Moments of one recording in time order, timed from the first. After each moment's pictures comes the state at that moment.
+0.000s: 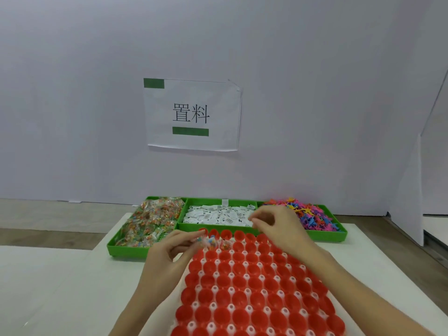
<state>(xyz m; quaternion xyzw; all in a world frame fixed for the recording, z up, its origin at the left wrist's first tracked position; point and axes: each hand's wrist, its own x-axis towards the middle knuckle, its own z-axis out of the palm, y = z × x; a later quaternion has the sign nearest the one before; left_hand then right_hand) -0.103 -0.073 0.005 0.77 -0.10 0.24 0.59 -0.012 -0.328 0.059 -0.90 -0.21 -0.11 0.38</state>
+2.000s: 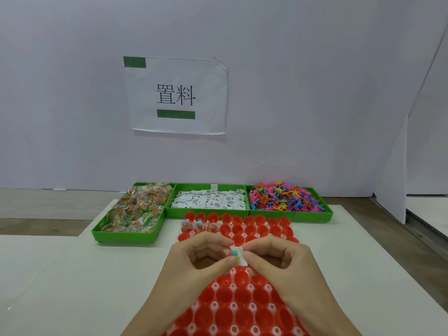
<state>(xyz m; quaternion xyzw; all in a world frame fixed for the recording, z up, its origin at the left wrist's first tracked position) -0.145 -0.143 0.017 0.72 -0.13 0.09 0.67 -0.141 -0.345 0.034 -0.74 -0.16 -0.02 0.66</state>
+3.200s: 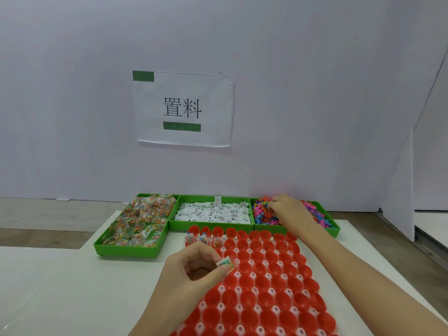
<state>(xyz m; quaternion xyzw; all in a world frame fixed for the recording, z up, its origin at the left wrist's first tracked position) -0.139 -0.130 0.023 0.72 -0.10 0.12 0.67 0.086 -0.383 0.026 -0.94 -0.22 -0.21 -0.11</state>
